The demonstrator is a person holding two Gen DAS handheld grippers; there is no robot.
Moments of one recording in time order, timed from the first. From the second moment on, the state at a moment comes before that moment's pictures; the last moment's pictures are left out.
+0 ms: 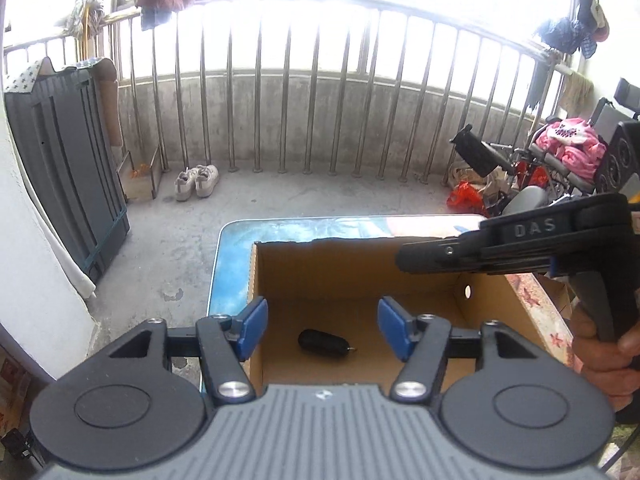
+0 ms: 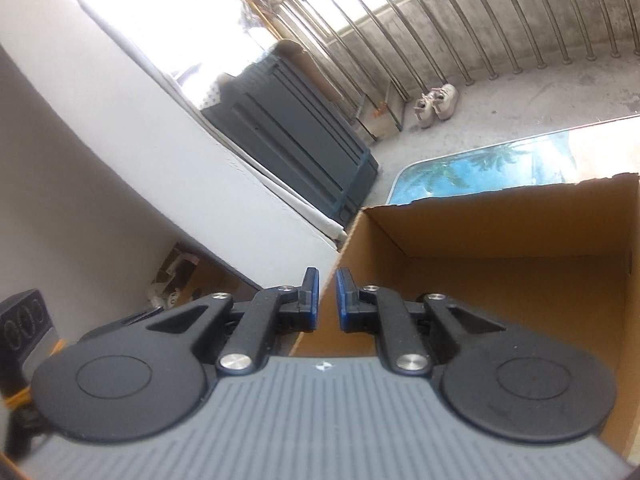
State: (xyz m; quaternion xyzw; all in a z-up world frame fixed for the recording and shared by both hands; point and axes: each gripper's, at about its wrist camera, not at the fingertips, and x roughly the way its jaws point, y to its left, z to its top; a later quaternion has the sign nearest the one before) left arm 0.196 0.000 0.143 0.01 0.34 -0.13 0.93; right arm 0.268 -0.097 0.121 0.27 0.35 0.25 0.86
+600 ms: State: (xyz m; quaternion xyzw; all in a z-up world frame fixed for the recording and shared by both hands) left arm 0.071 0.059 0.086 -0.05 0.35 -0.13 0.93; right arm 0.080 -0.106 0.087 0.31 0.33 0.28 0.85
